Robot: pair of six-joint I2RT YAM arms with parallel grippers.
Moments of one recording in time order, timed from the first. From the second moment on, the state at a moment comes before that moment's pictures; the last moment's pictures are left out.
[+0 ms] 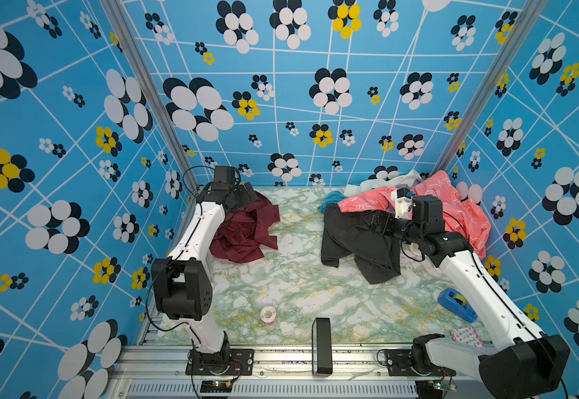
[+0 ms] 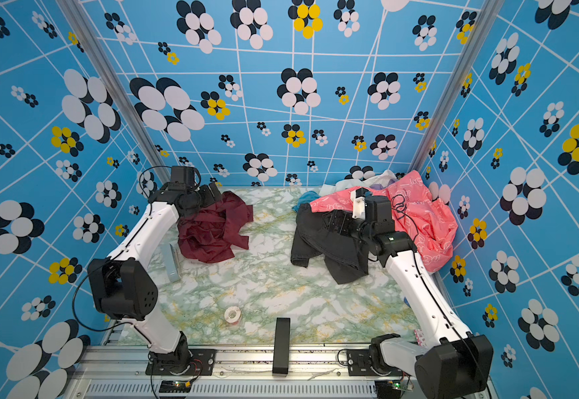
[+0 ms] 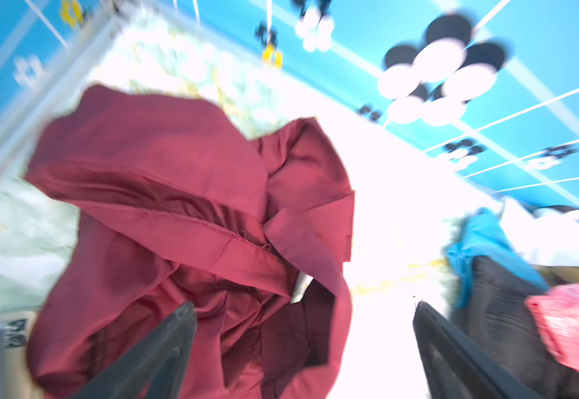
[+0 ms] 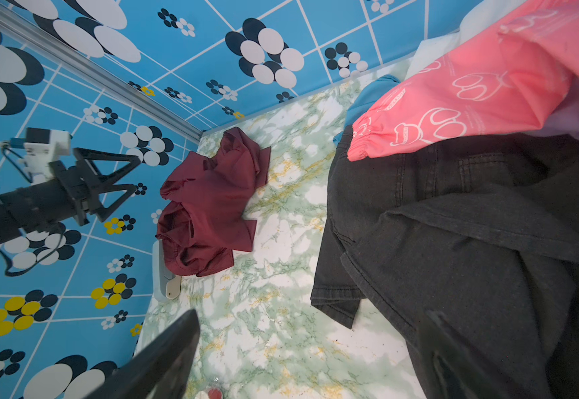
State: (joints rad) left arm -0.06 1.67 1.59 -0.63 0.01 -0.50; right arm 0.21 1.20 1.13 -0.51 -0.33 0.45
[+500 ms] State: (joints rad) left arm -0.08 1.12 1.10 -0.42 -0.02 -0.23; right arm 0.20 1.20 1.27 -0.63 -0.23 0.31
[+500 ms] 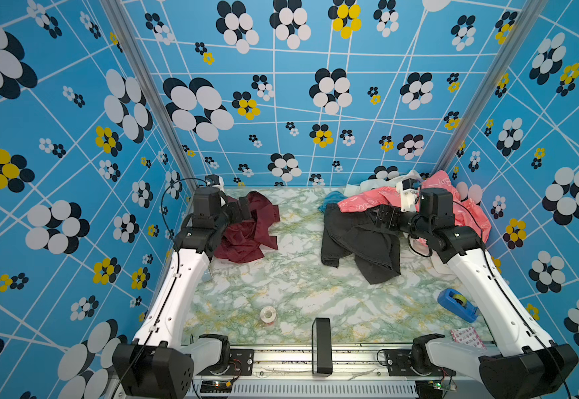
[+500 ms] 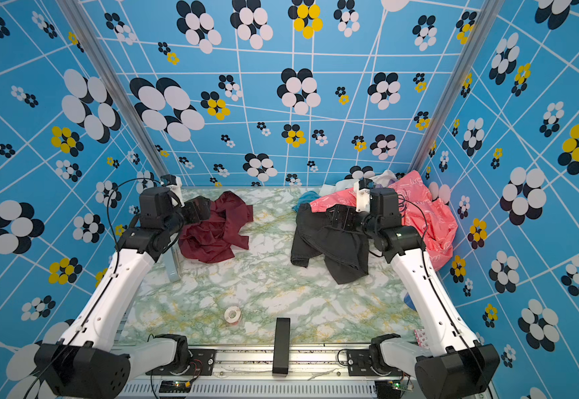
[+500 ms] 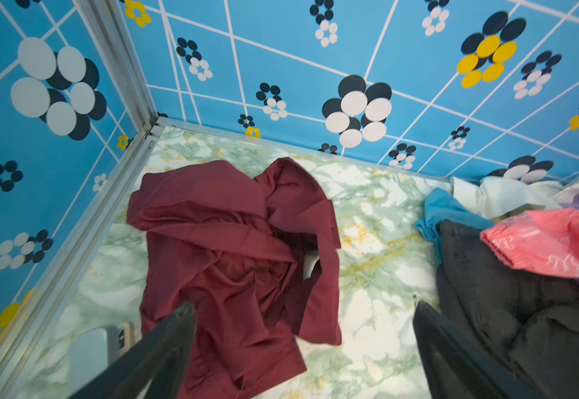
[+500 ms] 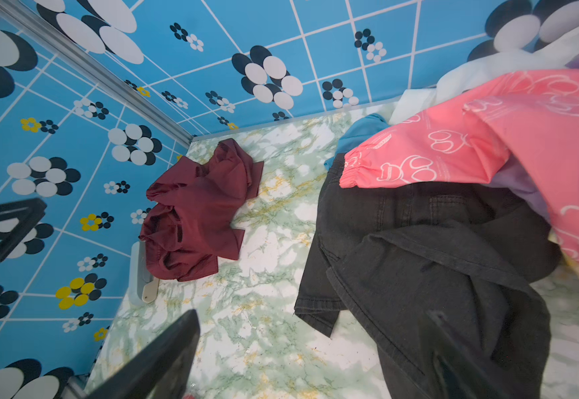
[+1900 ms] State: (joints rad) left arm 0.06 1.55 0.31 0.90 0.09 -0.08; right arm 0.03 1.51 0.45 0.62 0.17 0.04
